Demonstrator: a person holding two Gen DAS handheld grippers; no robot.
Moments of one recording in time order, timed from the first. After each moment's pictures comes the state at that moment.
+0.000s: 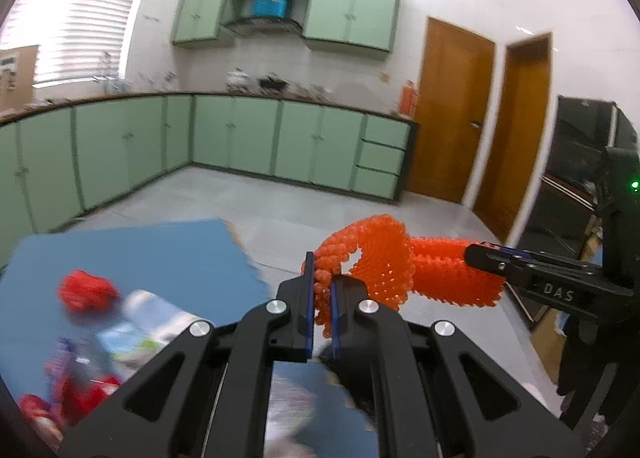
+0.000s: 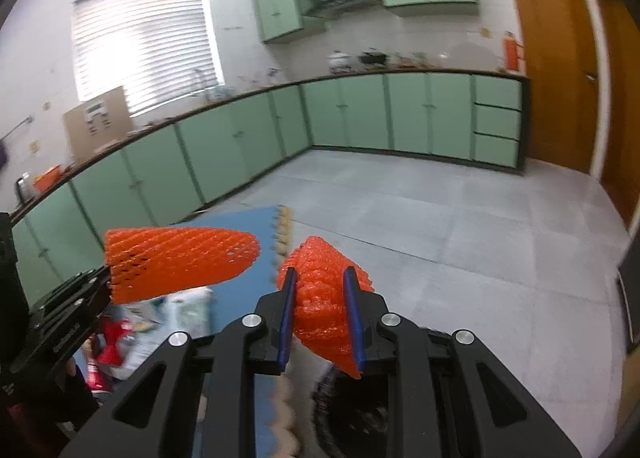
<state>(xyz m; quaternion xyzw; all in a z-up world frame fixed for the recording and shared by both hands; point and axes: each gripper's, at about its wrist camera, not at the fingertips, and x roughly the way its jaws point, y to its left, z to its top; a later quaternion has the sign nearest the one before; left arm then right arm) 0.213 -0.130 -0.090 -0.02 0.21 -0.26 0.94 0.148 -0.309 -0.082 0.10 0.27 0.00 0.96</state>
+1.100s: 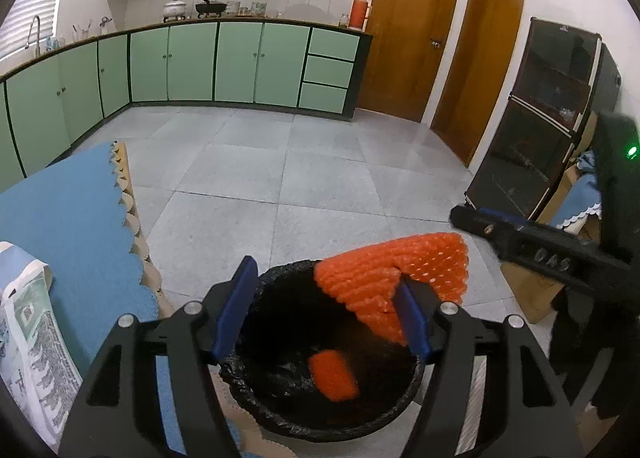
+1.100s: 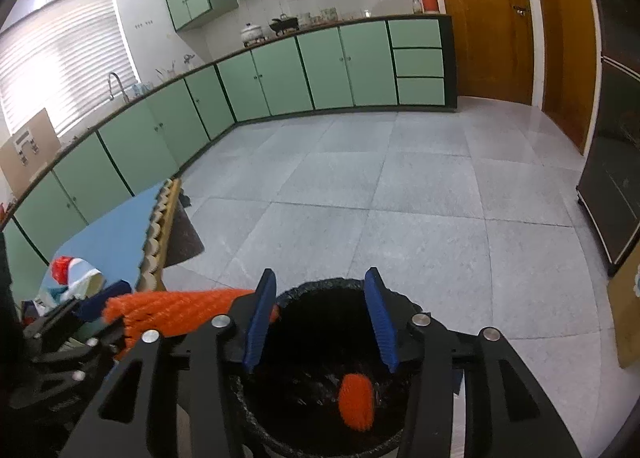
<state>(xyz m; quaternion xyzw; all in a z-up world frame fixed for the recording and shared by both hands) 0.241 -0.244 -0.188 0.03 0.34 -0.33 0.88 0.147 -0.408 -0.158 0.16 0.32 -0.09 0.93</state>
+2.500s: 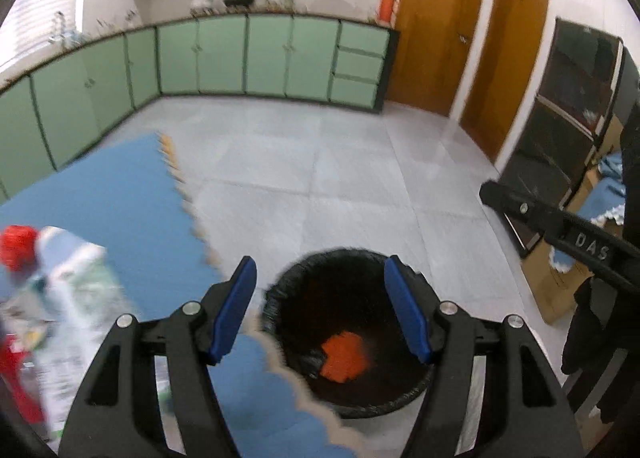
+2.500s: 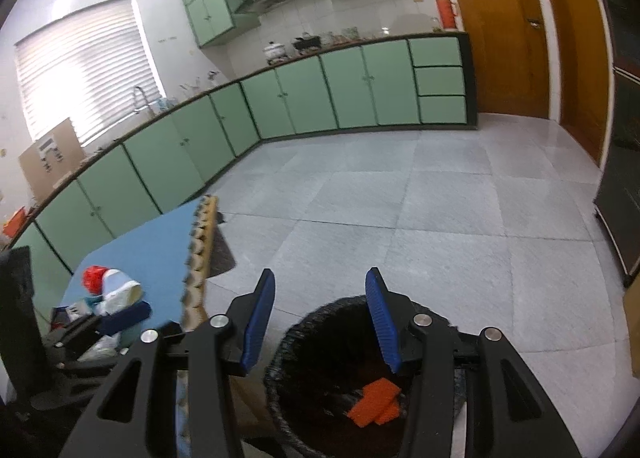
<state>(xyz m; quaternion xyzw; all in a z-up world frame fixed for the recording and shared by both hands) 0.226 -0.199 -0.150 0.04 0.34 -0.27 0.90 0.139 -0.373 -0.129 0.17 0.28 -0.03 0.95</state>
